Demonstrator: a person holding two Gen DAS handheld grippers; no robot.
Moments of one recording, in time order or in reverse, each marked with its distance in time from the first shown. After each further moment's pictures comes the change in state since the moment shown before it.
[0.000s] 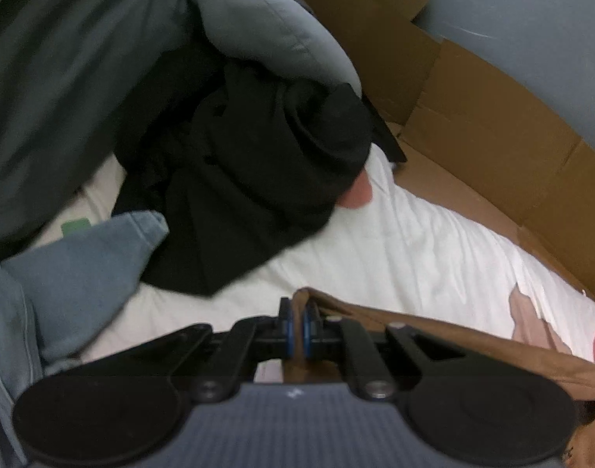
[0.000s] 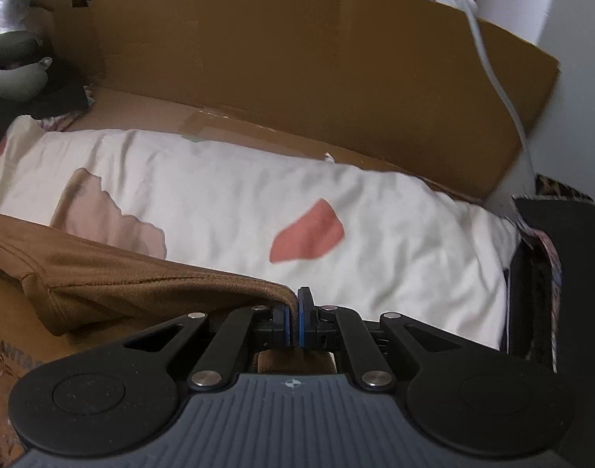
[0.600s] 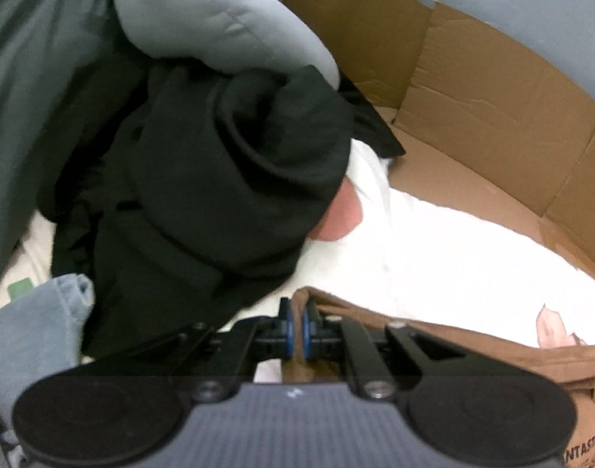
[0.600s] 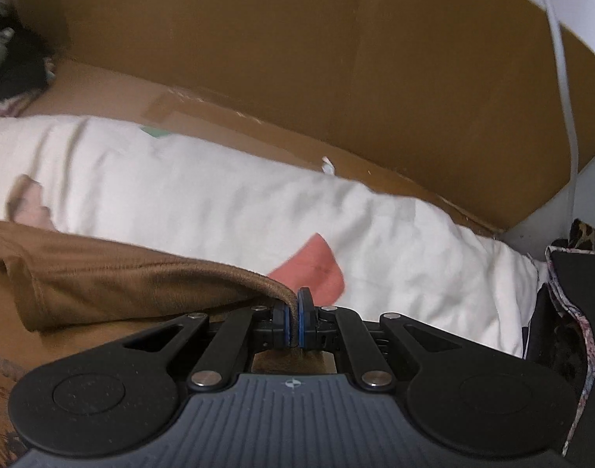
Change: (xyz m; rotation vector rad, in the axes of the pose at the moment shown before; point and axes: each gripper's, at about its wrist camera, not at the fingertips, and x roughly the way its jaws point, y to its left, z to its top) left arm 0.075 -0.040 0.035 0.088 0.042 0.018; right arm 0.081 -0.005 0.048 -0.034 0.132 -0.064
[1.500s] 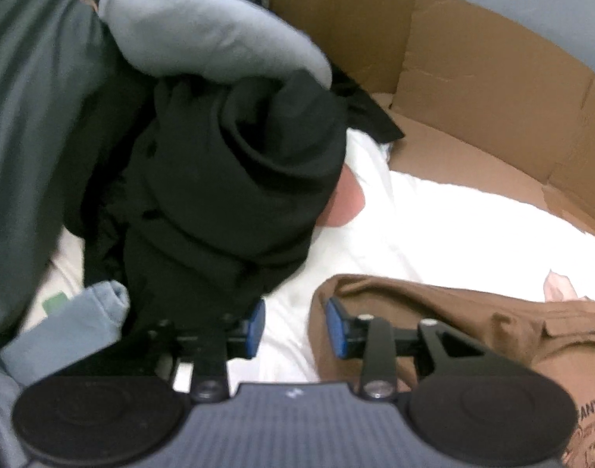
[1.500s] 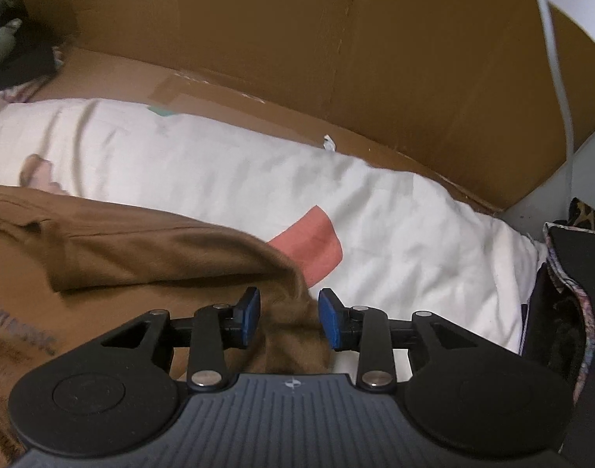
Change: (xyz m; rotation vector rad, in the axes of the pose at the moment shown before) left arm -0.025 -0.009 -0.006 0.114 0.011 0.068; right arm -0.025 -0.001 -0.021 -0.010 -0.004 0.044
